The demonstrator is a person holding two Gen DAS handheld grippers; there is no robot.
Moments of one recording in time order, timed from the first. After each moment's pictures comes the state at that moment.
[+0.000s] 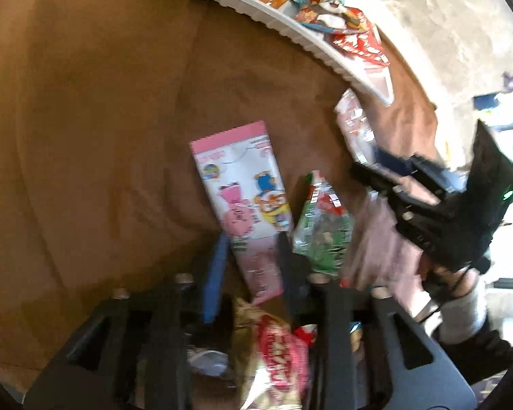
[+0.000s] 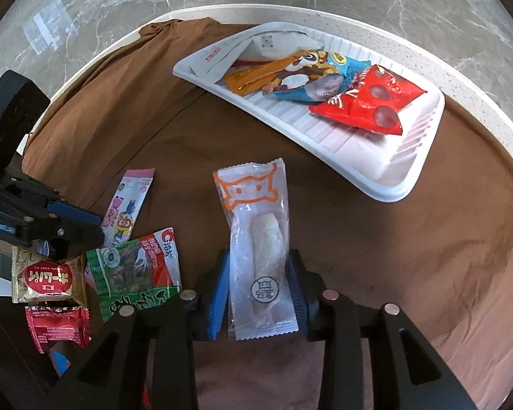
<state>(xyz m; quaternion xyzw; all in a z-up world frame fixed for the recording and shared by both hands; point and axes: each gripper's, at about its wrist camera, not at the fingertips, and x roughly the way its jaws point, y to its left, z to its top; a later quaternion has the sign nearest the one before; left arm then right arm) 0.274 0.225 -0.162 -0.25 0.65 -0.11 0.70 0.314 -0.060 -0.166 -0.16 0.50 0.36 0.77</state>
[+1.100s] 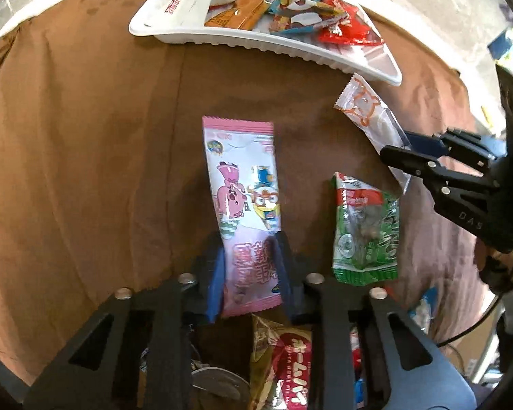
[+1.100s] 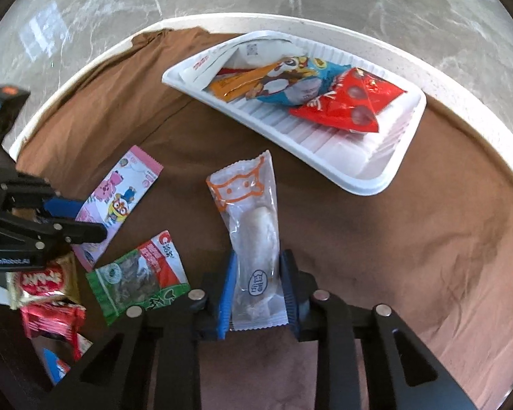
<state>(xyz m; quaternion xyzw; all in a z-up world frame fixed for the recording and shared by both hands) 0.289 0.158 -0.157 -0.09 0.62 -0.06 0.78 0.311 -0.077 -0.162 -0.15 0.48 0.34 0.80</state>
